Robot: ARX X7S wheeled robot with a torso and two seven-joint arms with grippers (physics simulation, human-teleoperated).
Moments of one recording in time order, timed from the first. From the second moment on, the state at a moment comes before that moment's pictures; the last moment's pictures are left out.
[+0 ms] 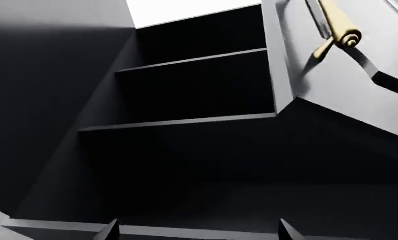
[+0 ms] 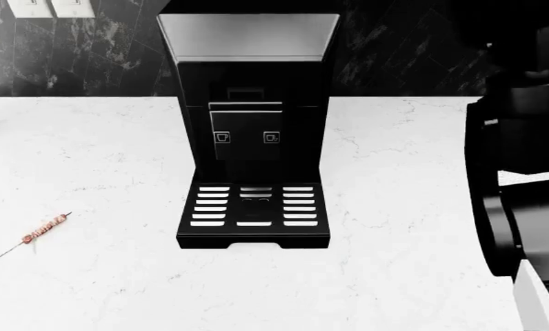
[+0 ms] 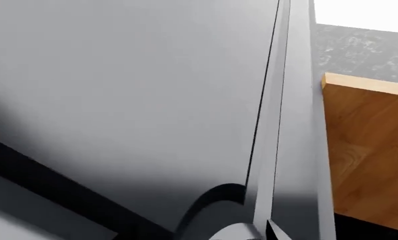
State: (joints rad) left arm -0.35 -0.48 -0.38 0.86 -0.45 -0.20 -0.34; right arm 1.72 0.12 -0.40 0.42 0.21 0.16 0.03
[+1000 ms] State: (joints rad) left arm -0.07 -0.62 -0.98 0.98 -0.65 -0.29 -0.32; right arm 2.02 0.04 -1.26 0.97 1.02 -0.38 0.14
